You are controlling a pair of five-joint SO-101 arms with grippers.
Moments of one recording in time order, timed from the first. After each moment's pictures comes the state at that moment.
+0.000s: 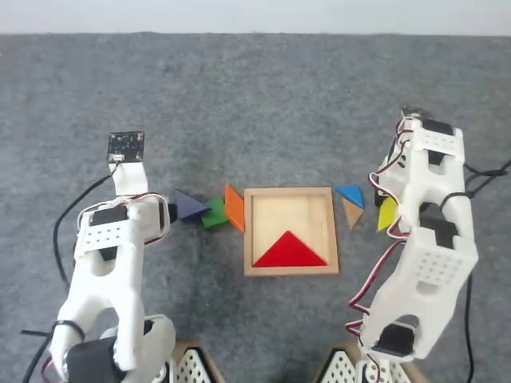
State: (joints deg) left arm -17.5 -23.9 60.7 42.6 -2.2; right arm 9.8 29.7 -6.3 78.4 6.3
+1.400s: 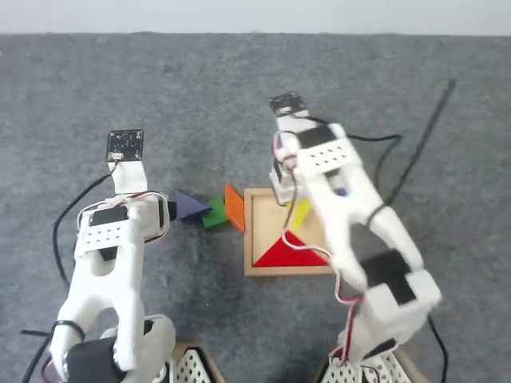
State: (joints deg) left arm -17.5 -23.9 60.7 41.6 -2.2; right arm -26.1 12.7 3.9 74.8 -2.9
